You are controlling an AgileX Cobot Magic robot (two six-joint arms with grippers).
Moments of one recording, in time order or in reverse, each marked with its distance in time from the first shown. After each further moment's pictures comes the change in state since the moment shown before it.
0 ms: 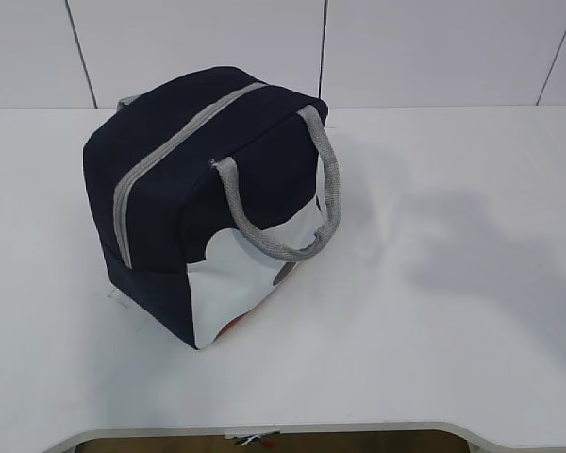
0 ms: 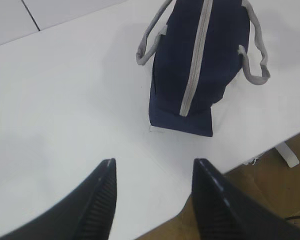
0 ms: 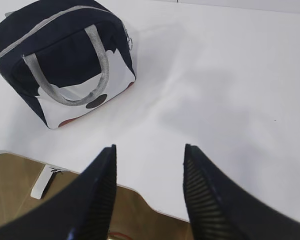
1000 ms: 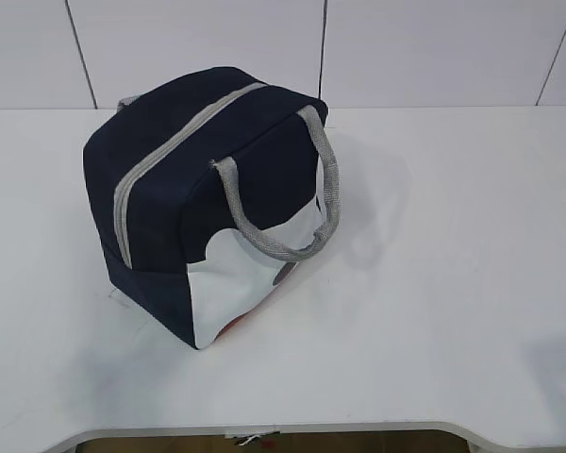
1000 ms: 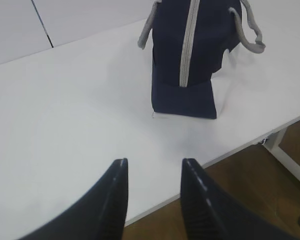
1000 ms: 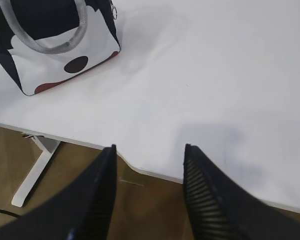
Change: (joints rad) left arm 0.000 -0.667 0.465 0.009 -0.034 0.026; right arm 0.002 -0.612 0.512 -0.042 -0.020 -0.003
